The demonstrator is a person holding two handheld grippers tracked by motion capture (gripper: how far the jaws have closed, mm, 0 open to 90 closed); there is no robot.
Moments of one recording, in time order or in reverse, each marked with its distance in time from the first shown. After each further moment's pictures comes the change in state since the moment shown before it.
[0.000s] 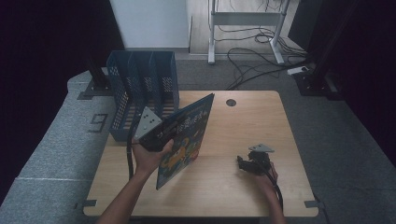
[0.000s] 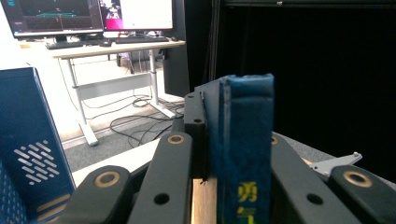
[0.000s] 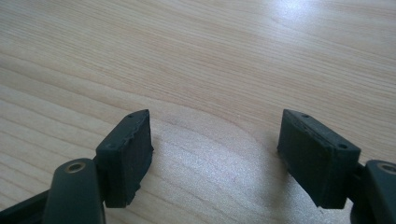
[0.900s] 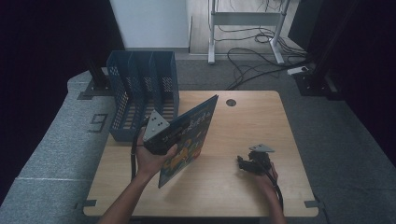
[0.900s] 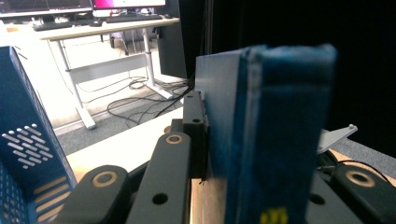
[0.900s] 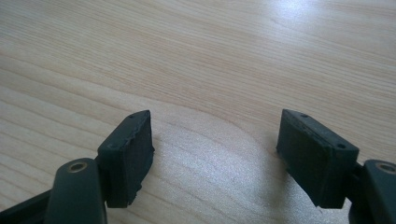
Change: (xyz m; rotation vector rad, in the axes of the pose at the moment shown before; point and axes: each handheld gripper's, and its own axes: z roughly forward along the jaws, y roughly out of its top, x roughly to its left) left arm -0.009 -0.006 0.005 0.097 -0.014 0.031; right arm -0.001 0.000 0.000 -0.002 0.001 0.006
